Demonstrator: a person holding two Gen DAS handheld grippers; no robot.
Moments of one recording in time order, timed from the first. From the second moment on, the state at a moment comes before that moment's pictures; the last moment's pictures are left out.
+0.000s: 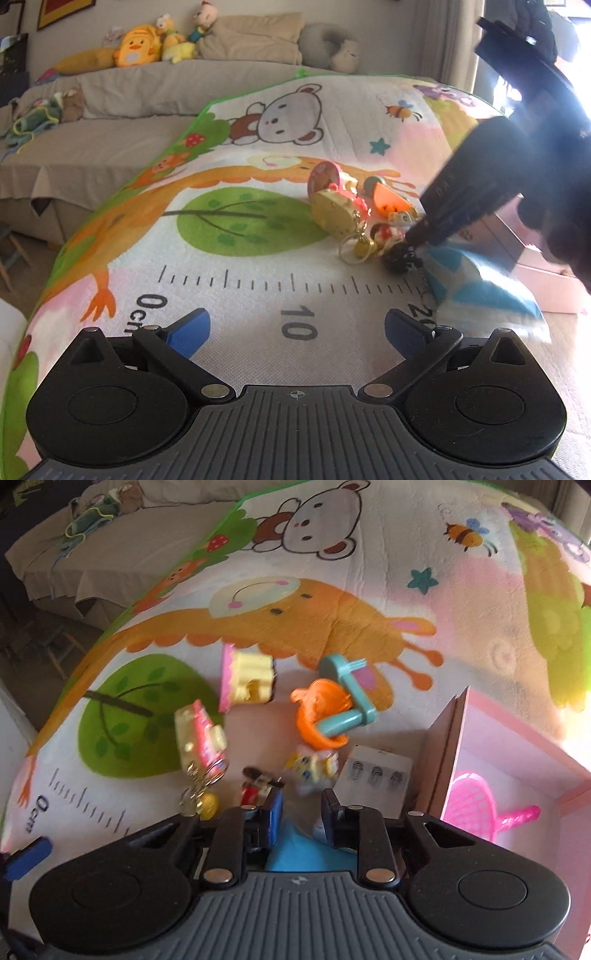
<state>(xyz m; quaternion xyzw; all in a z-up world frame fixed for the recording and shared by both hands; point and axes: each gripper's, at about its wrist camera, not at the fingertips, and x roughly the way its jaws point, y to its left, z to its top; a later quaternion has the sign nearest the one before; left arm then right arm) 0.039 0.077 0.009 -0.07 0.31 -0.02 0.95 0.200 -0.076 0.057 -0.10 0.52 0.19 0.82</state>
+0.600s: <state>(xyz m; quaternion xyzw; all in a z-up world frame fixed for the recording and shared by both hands) 0.049 0.065 0.013 -0.04 0.33 -0.03 0.94 0.028 -0.175 0.053 -0.14 0.40 0.15 0.89</state>
